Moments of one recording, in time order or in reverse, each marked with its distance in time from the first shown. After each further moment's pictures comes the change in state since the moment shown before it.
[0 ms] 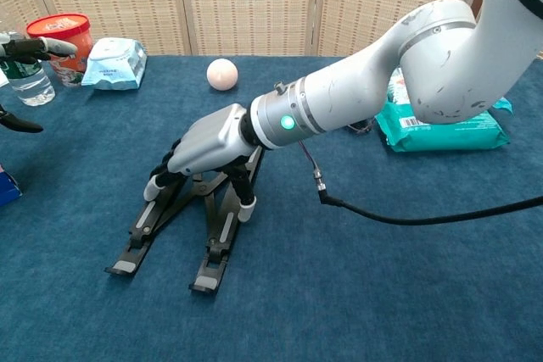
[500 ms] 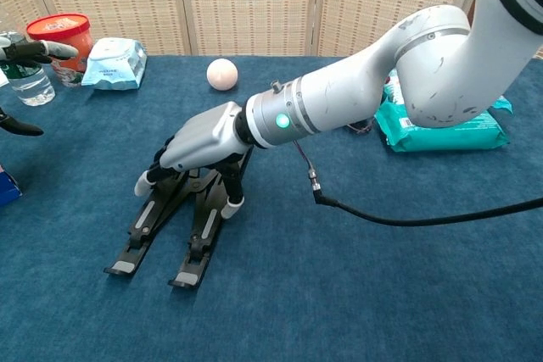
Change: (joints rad) left arm 0.006 -0.008 0.003 0.013 0.017 0.003 -0.020; right arm -0.002 -0.031 -0.012 0.052 0.014 0.052 0.050
